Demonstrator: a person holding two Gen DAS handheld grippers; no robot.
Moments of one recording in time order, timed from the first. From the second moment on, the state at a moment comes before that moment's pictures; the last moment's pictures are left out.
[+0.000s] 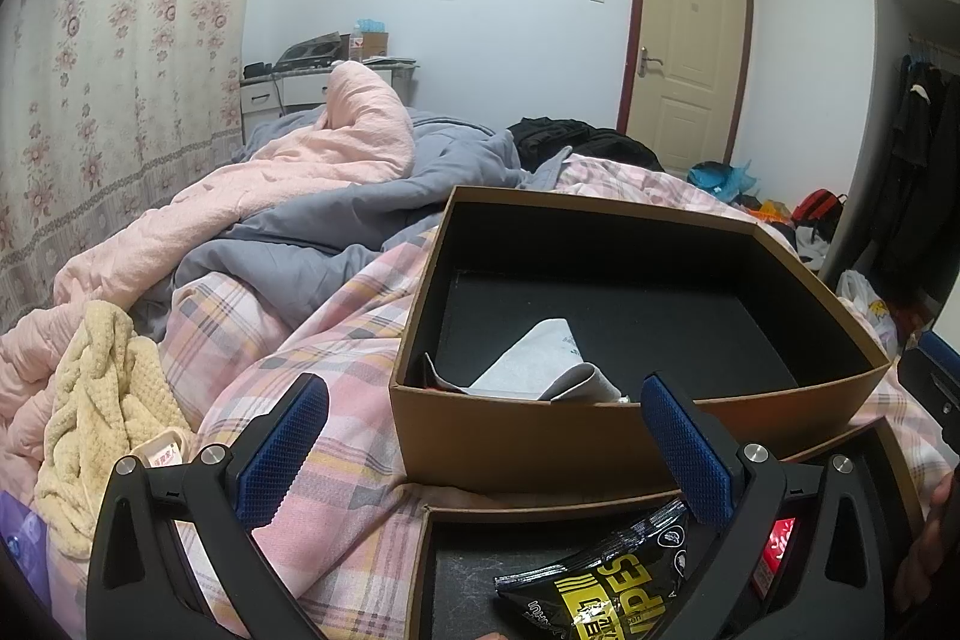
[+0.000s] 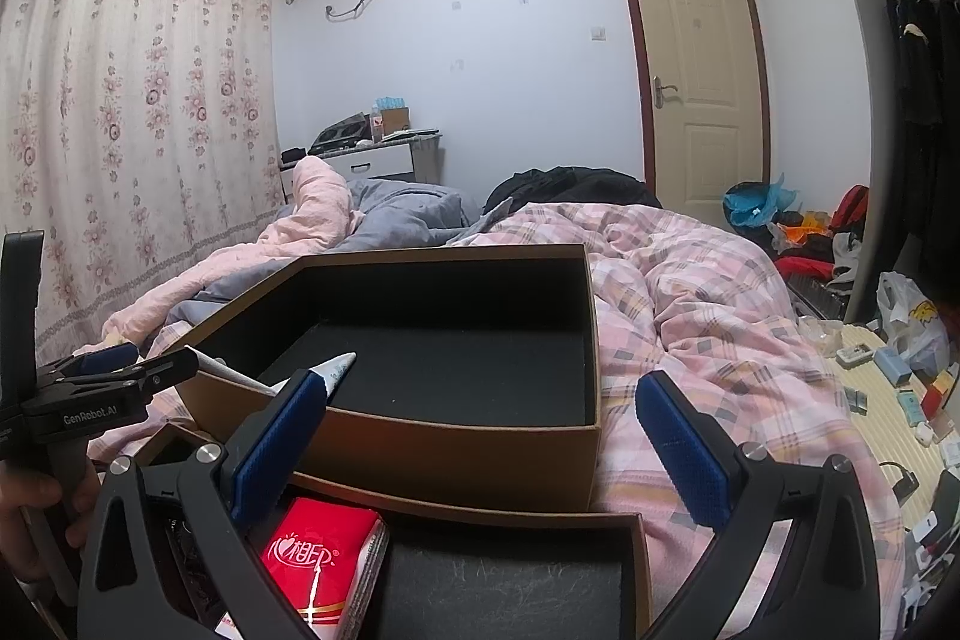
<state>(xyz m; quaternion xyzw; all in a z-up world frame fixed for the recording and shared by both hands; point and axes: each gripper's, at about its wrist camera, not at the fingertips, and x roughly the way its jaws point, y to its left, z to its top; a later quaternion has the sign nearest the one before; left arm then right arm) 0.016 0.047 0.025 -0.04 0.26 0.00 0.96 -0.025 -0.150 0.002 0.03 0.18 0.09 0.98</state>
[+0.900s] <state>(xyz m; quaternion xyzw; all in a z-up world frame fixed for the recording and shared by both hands) 0.014 0.048 0.026 -0.04 0.26 0.00 0.97 -0.019 -0.143 -0.002 0.04 0.24 0.14 0.96</state>
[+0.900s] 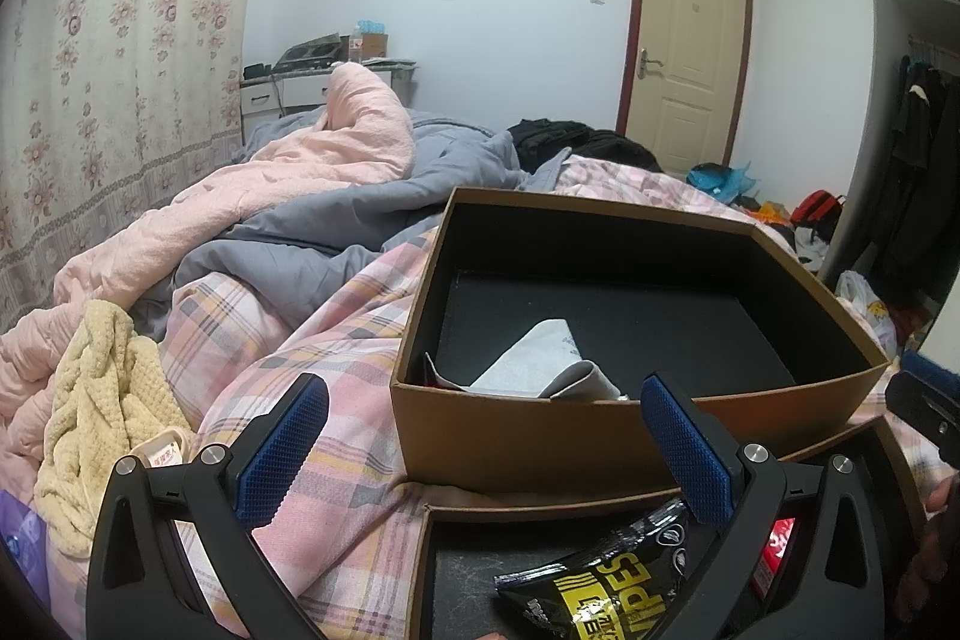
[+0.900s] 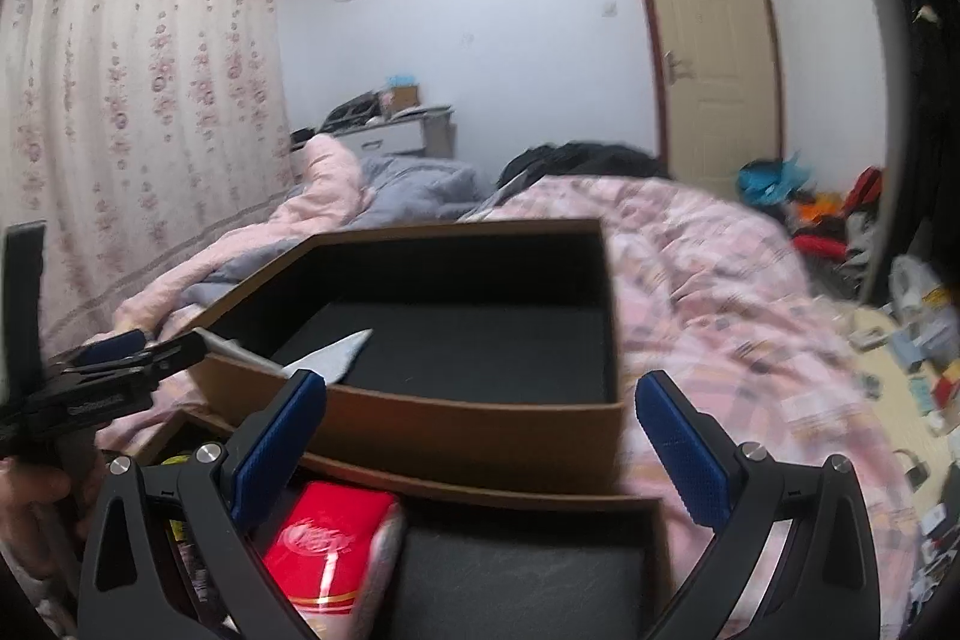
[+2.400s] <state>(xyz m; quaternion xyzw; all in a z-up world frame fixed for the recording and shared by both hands) 0.009 0.047 0.022 -0.04 0.24 0.00 0.97 -0.043 -0.112 -0.003 -0.01 0.44 0.32 0.84</state>
